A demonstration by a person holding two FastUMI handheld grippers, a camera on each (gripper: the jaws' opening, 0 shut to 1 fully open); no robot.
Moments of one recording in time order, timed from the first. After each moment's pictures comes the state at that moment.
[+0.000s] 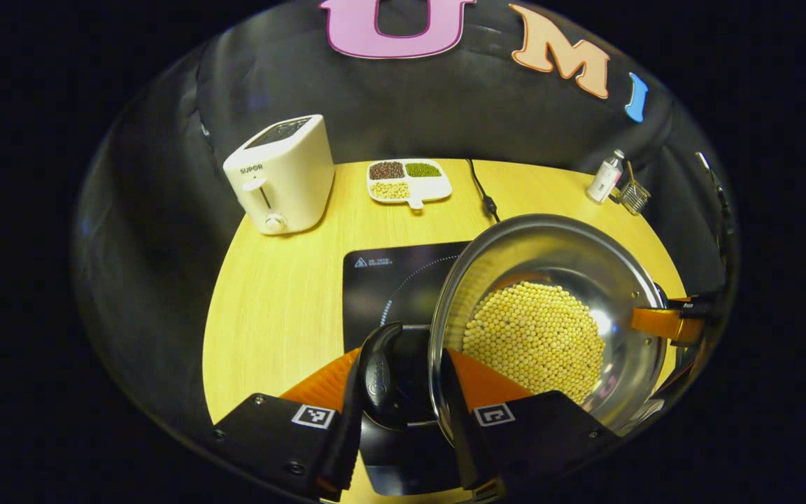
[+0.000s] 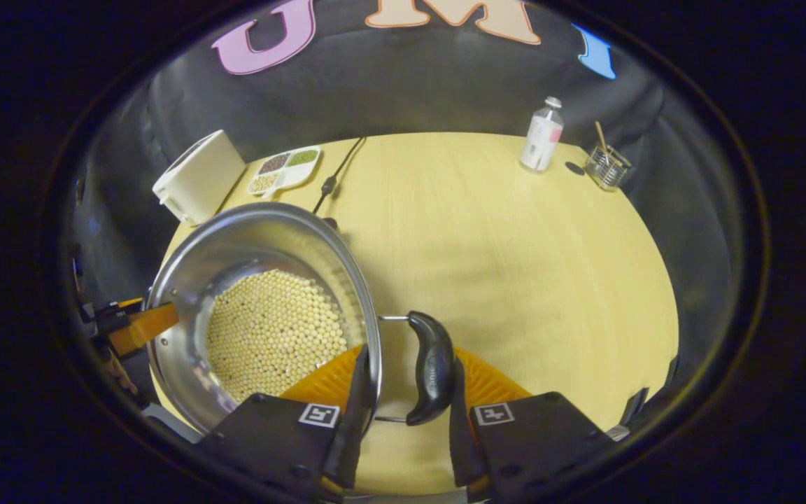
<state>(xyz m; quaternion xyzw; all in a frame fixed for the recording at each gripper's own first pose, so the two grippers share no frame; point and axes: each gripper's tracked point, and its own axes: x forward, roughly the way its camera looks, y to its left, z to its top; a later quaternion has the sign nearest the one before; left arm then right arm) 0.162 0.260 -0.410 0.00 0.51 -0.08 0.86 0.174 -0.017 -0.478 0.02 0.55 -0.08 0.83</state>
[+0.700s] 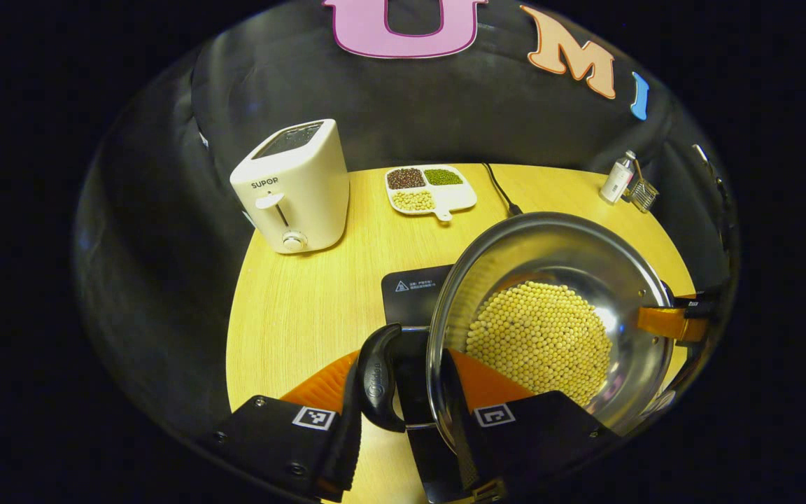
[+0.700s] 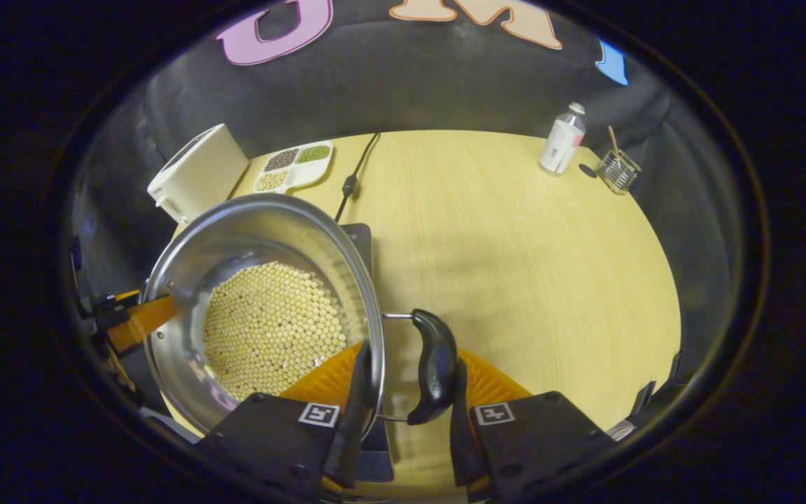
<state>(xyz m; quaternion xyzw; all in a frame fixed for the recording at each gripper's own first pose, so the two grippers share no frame) 0.194 0.296 -0.417 0.03 0.50 -0.08 0.86 0.184 -0.004 -0.476 0.01 0.55 -0.08 0.83</state>
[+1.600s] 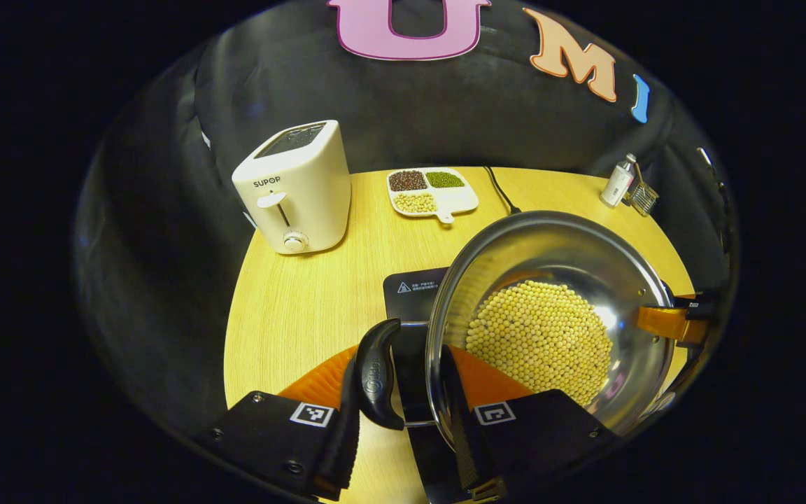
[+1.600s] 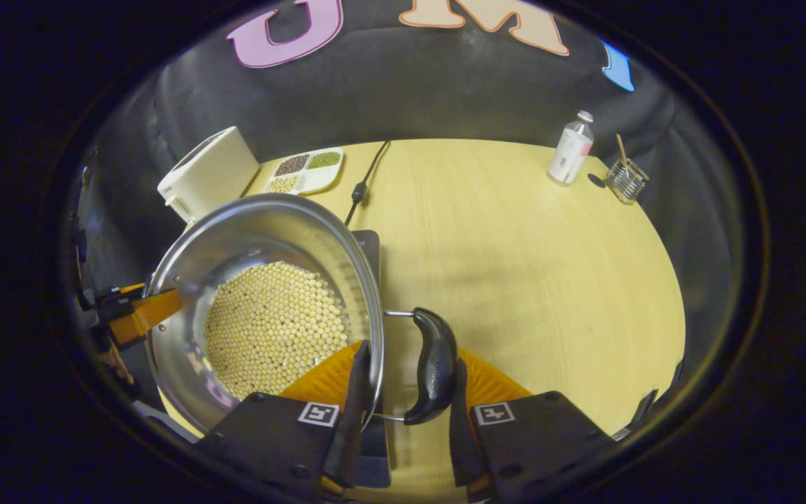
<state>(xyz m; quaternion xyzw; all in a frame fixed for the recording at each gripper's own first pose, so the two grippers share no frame) 0.193 0.295 -0.416 0.02 0.49 -0.08 0.87 0.192 -0.005 -0.475 0.01 0.54 -0.06 0.84</state>
